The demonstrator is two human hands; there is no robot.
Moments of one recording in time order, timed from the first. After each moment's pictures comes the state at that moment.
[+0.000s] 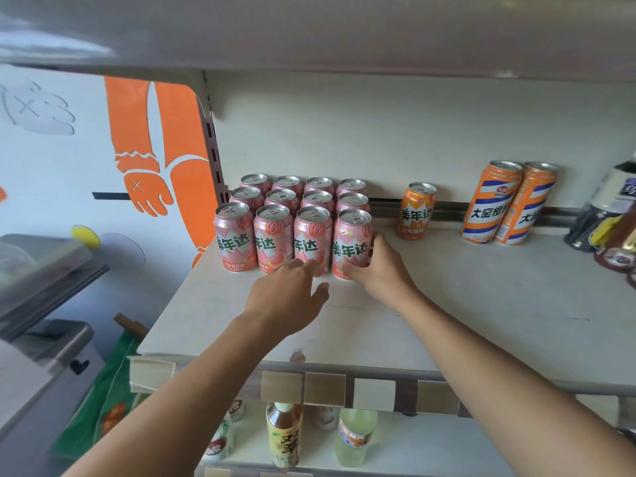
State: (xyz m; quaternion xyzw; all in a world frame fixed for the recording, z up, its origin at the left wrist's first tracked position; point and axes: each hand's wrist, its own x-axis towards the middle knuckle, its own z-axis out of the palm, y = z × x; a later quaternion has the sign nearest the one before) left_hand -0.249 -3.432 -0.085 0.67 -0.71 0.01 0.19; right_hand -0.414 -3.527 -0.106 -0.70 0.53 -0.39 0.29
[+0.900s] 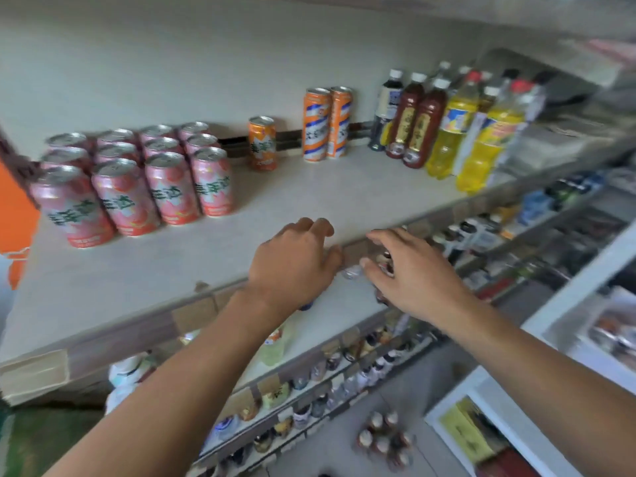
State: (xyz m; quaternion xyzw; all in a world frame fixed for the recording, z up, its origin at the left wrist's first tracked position) left_hand -0.357 -3.331 -0.071 0.42 -0.87 -0.06 0.26; right_hand -0.533 -3.253 -0.074 -0.67 0.72 -0.19 -0.03
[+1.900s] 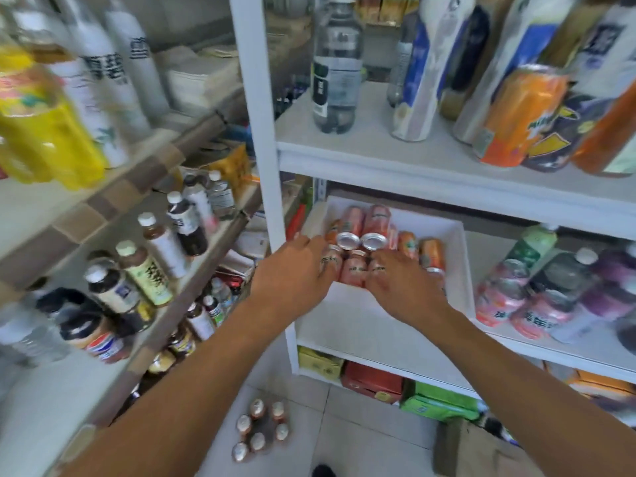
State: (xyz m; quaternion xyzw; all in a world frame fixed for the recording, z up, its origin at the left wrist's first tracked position) left_hand -0.842 -3.127 -0.155 0.08 -0.98 -0.14 0.10; right_hand -0.931 -2.953 -0.191 -0.27 0.95 -0.17 0.03
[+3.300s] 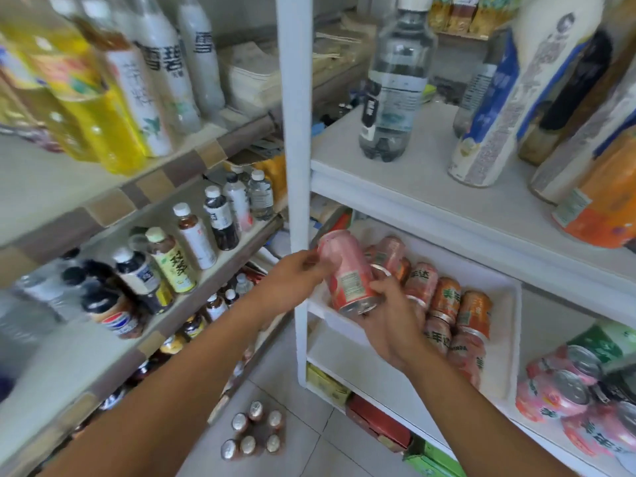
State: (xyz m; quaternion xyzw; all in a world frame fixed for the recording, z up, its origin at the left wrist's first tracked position) left_hand -0.892 -3.168 -0.179 0.25 -0.79 -0.56 0.01; right_hand -0.967 -3.014 -0.206 -0.08 0.51 -0.76 0.40
